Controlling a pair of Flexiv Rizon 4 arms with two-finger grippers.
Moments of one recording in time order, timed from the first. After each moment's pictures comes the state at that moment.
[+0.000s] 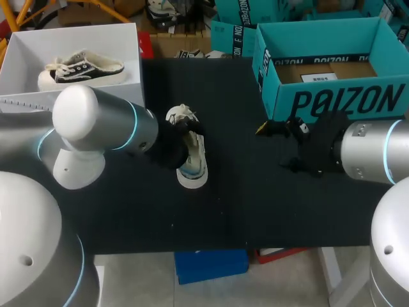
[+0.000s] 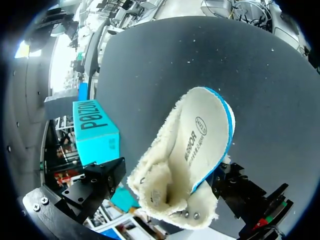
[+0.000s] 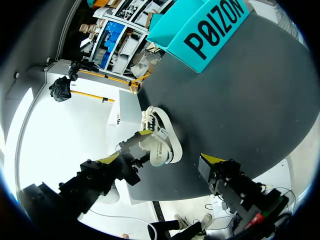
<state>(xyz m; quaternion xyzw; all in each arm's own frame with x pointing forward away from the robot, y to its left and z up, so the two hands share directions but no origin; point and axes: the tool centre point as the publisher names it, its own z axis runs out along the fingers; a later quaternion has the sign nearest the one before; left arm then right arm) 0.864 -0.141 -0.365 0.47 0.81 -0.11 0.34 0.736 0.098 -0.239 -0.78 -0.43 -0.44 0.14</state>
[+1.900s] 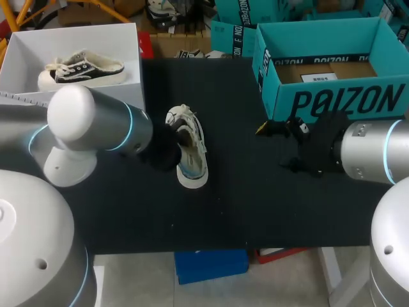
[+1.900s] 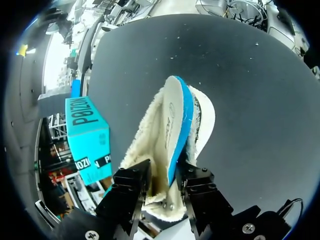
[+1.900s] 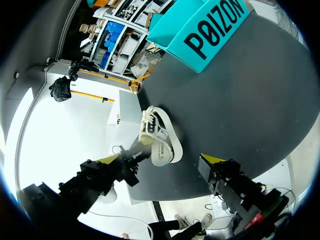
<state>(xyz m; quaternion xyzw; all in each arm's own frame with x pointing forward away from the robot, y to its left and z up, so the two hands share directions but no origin) 0.862 -0.121 -0.369 0.47 0.81 -0.09 0.33 0.736 0.098 -0.239 -0.78 -0.43 -0.44 0.14</state>
